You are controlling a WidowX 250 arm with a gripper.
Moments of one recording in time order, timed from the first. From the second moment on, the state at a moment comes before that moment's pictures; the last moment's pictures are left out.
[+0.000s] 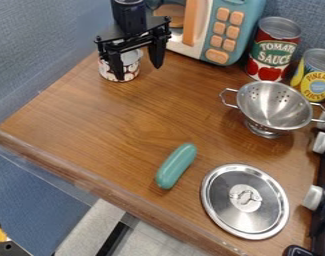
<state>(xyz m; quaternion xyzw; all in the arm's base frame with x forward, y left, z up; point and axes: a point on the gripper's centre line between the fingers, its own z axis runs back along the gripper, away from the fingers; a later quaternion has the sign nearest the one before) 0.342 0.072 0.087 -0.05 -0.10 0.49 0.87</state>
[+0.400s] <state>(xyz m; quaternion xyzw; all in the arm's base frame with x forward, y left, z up) 0.334 0.055 0.078 -0.01 -0.08 0.46 0.88</state>
